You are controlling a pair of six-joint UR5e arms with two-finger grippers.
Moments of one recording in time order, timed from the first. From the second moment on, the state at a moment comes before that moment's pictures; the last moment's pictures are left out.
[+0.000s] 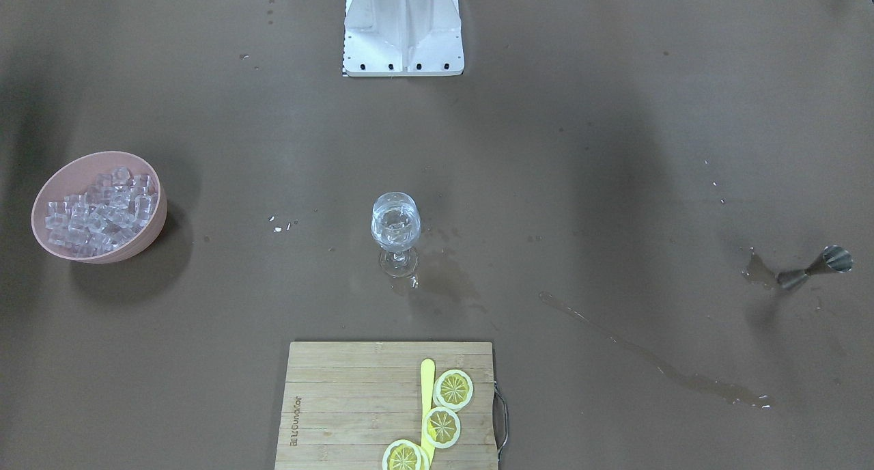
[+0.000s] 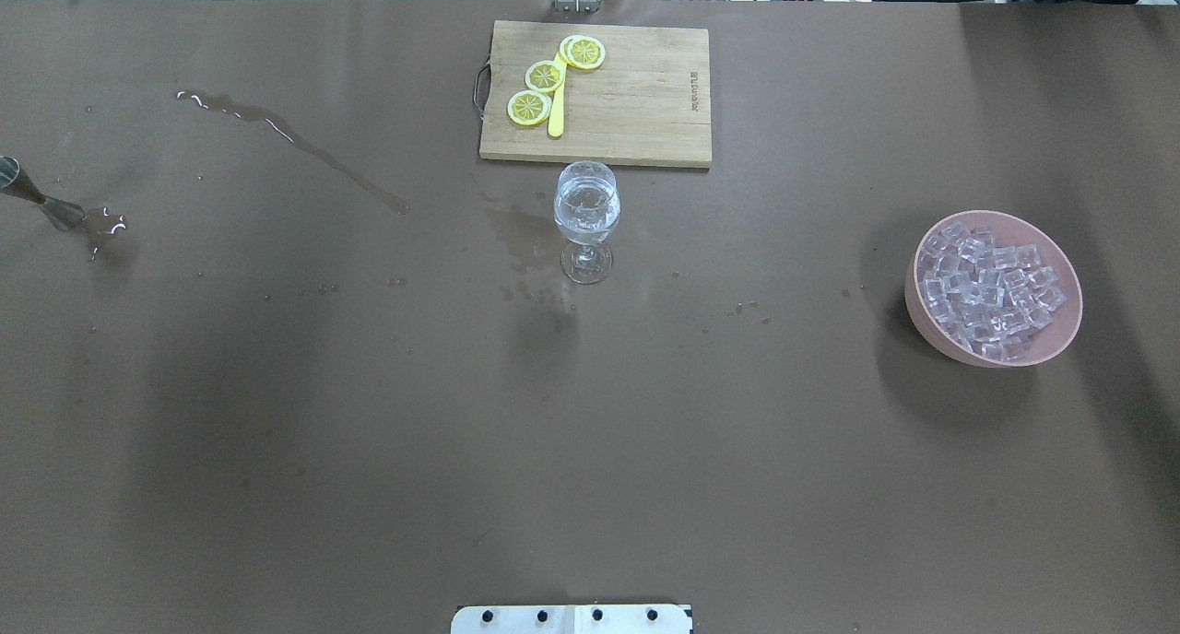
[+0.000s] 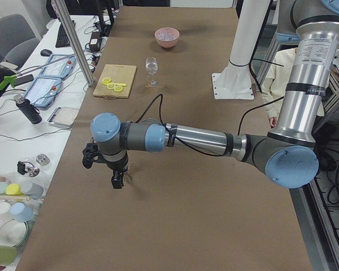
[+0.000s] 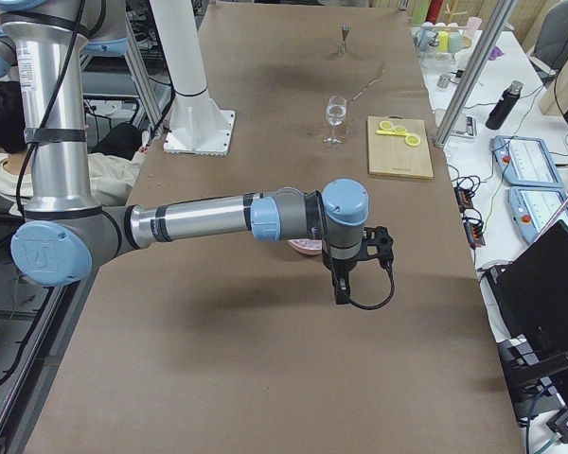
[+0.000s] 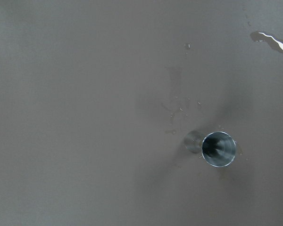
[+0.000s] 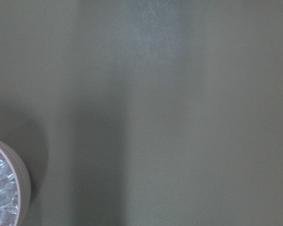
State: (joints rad) left arm -1.61 -1.76 -1.54 -1.48 -2.36 -0.06; right arm 1.58 -1.54 1.73 -1.63 2.35 -0.02
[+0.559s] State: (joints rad) left arm -1.61 -1.77 -1.54 -1.47 -2.35 -0.06; right arm 1.58 -1.54 1.74 -1.66 2.34 -0.02
